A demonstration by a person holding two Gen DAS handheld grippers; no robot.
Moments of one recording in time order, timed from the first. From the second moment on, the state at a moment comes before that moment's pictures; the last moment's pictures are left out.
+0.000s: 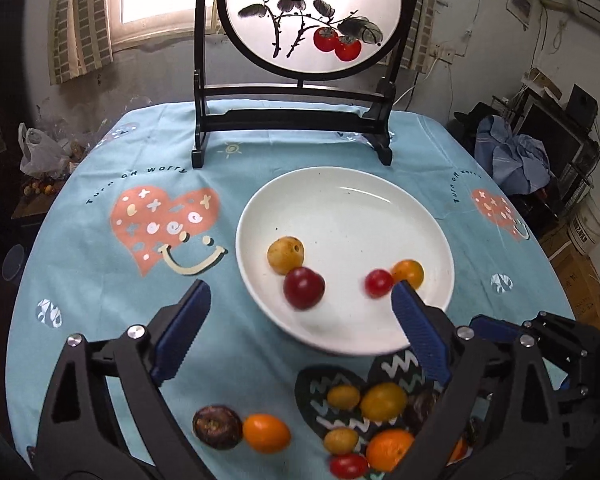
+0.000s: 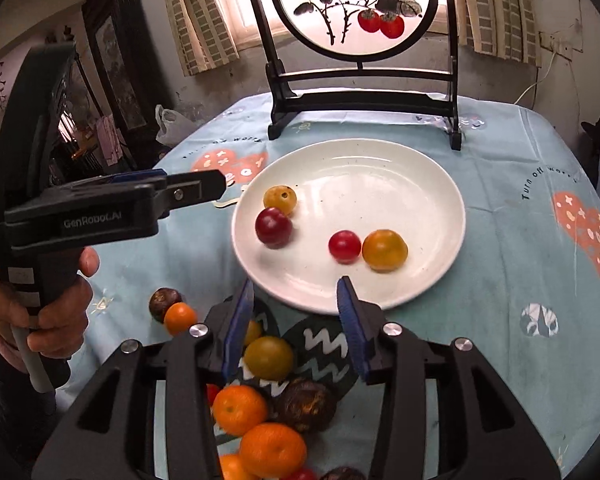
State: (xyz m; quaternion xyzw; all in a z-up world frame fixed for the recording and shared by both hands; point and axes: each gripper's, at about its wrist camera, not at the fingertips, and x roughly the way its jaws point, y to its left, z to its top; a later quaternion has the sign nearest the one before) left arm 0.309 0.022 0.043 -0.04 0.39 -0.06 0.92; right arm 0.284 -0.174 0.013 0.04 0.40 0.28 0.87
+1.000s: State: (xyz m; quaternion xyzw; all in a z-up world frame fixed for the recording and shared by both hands) left arm 0.155 0.030 -0.052 -0.05 0.40 -0.14 0.90; right arm 0.217 -0.155 -0.041 -0.04 0.45 0.24 0.86
